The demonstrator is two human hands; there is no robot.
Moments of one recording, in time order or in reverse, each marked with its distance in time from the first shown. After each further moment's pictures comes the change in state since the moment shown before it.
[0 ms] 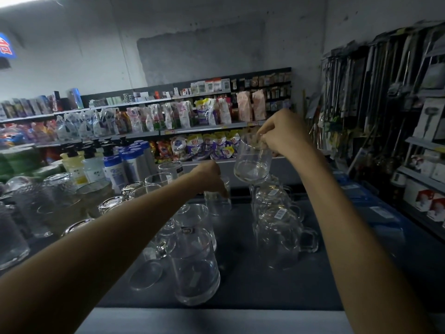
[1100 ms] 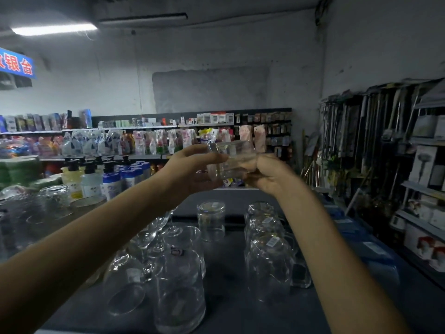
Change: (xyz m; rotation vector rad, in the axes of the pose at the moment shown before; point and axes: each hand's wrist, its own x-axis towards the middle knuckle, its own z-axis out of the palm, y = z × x) left_hand -0.093 0.013 -0.062 -1.441 0.083 0.198; right_hand 0.013 -0.007 0.035 1.090 -0.328 0.458
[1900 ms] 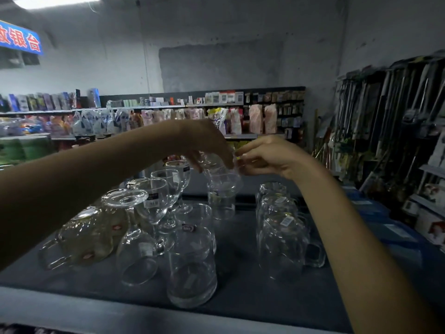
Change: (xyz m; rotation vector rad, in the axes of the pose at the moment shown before) left_hand 0.025 0.037 0.003 1.159 -0.075 -0.233; right_hand -0.008 0.006 -0.002 -0.482 -0.198 -0.023
